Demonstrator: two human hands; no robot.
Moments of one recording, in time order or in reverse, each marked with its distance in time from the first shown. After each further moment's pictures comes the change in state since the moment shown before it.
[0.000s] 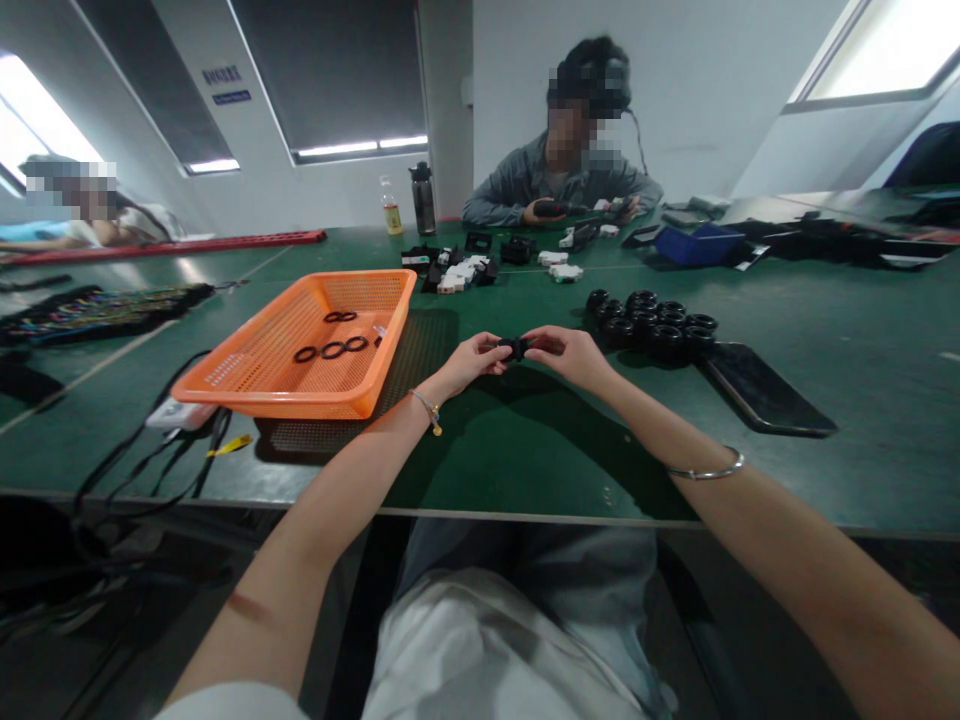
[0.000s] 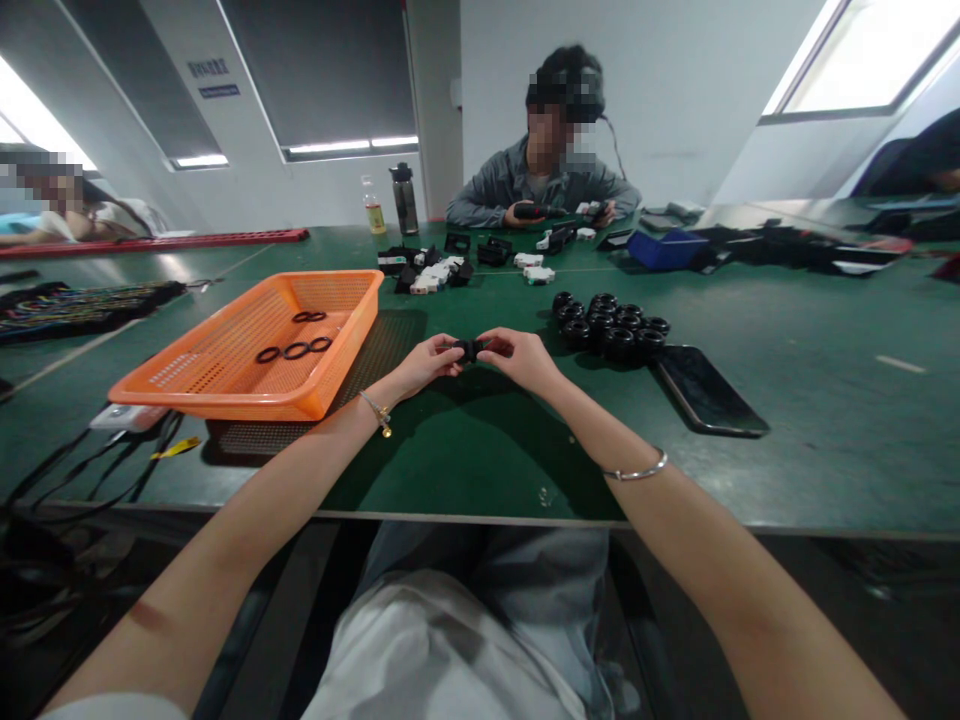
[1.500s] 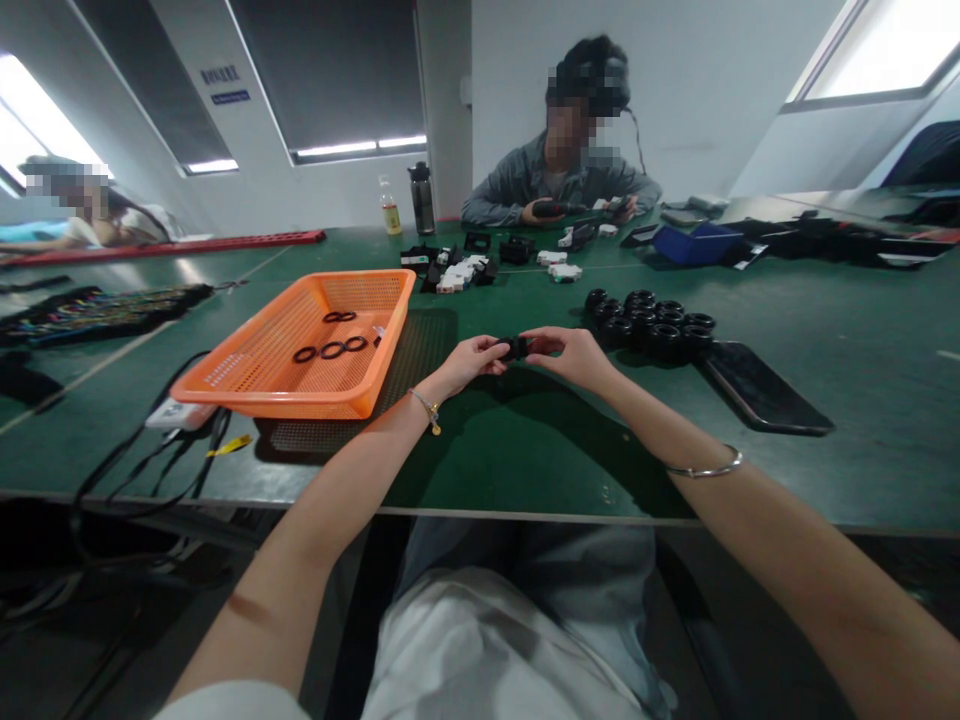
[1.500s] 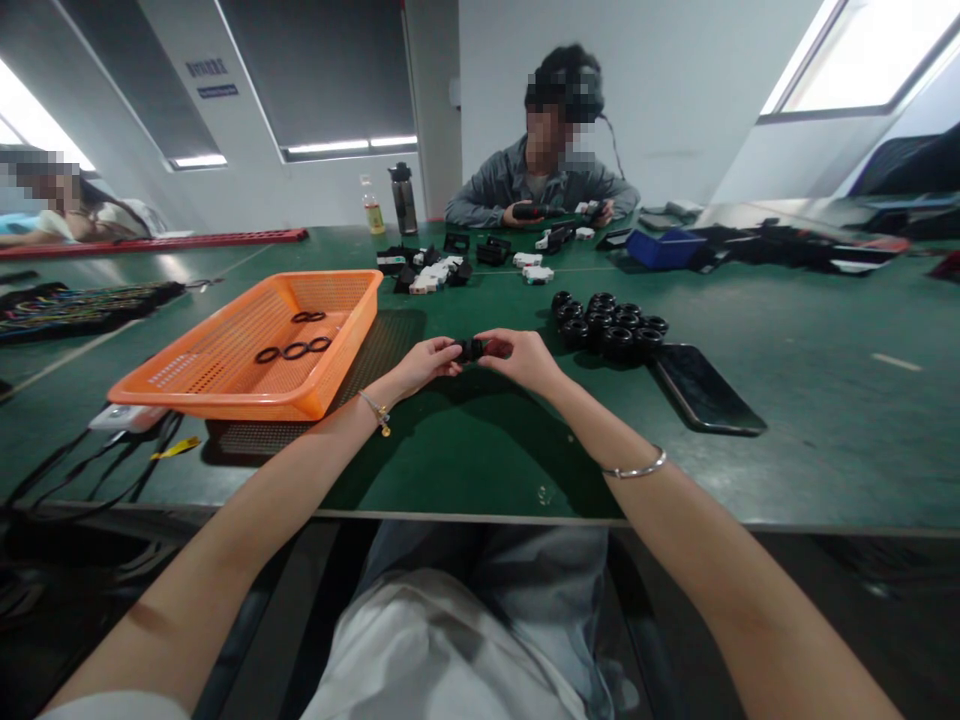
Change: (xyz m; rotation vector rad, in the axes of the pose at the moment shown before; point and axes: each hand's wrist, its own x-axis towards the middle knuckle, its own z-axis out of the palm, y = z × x) left_hand 0.000 0.002 0.001 -0.031 0.003 -0.018; right_hand -0.001 0.000 -0.001 0.006 -0.011 -0.030
